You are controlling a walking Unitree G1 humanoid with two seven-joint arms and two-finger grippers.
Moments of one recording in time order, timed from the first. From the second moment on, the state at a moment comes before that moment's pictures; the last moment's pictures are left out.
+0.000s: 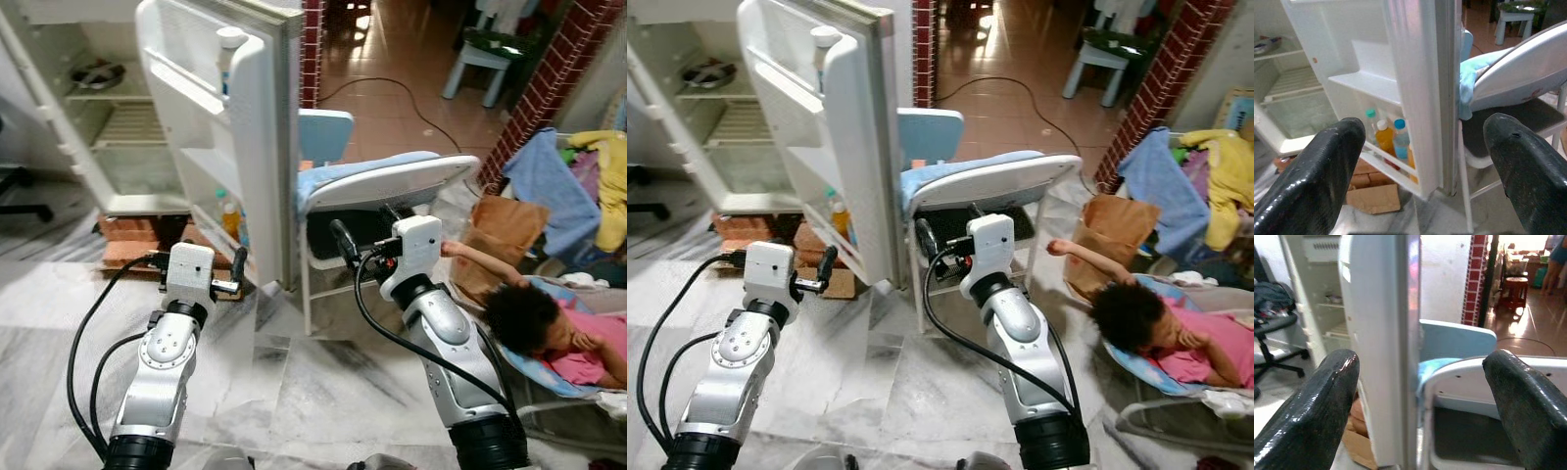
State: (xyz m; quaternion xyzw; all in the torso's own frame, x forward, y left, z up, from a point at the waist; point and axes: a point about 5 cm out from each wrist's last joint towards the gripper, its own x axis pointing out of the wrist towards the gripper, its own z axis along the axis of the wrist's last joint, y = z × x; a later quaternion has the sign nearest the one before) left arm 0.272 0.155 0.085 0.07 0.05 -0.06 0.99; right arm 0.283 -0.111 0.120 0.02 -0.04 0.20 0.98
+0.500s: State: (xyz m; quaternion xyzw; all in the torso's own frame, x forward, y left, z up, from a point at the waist) left arm 0.251 0.151 0.107 -0.02 -0.02 -0.07 1.00; right arm 0.270 -0.147 0.108 0.02 -0.02 0.13 0.99
